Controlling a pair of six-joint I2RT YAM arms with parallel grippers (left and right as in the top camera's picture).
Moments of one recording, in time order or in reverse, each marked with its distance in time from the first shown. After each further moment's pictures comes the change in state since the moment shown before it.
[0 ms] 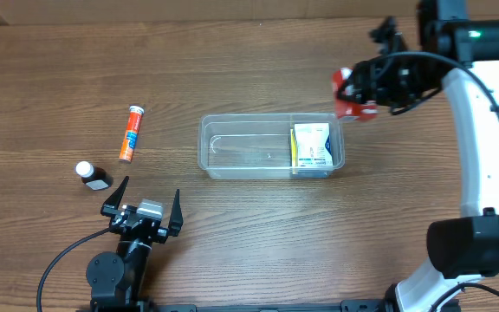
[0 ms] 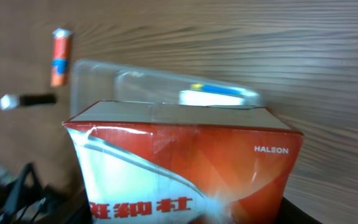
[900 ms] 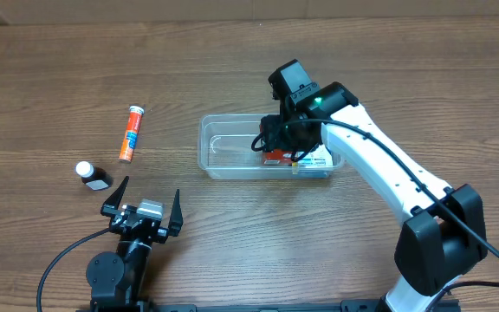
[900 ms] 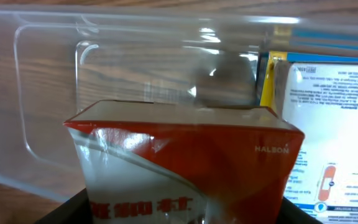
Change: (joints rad) left arm 0.000 0.000 0.000 0.000 0.000 0.000; right arm 0.487 0.002 -0.468 0.505 0.397 0.503
